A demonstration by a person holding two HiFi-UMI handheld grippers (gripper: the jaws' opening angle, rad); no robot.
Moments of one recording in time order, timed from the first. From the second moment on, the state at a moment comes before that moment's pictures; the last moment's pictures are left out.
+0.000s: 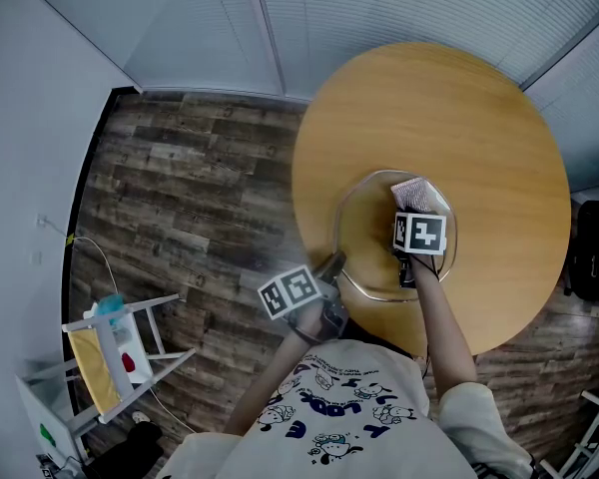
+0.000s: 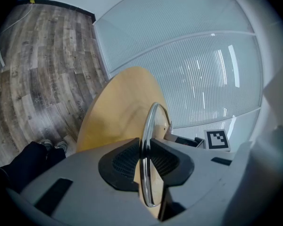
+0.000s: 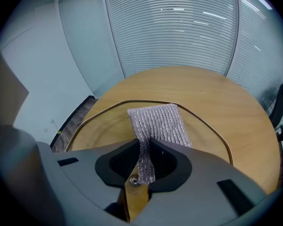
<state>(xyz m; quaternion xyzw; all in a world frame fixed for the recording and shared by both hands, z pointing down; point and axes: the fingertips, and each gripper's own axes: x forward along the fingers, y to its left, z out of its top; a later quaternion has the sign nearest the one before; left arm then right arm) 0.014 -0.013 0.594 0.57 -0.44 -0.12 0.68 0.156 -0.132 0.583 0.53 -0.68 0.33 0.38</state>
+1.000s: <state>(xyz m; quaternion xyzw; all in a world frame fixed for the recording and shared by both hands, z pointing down) 0.014 -0.011 0.595 0.57 -0.44 -0.13 0.68 0.185 -0.117 0.585 0.54 -0.66 0.34 0.40</state>
